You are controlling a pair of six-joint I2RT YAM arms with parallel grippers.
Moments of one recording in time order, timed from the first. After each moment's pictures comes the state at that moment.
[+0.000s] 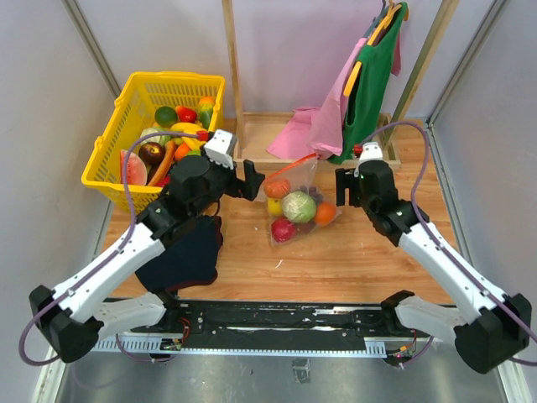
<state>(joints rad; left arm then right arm) -0.69 1.09 1.03 -0.15 -0.13 -0.19 0.47 1.12 0.90 -0.37 0.33 0.13</state>
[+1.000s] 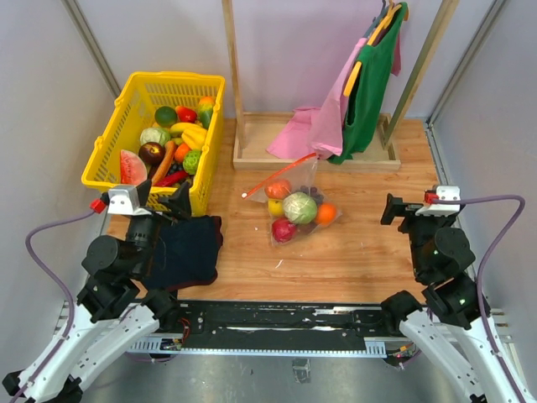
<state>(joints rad) -0.69 0.34 0.69 -0.08 -0.58 -0.05 0.47 0.35 0.72 -0.37 0.56 -0.06</state>
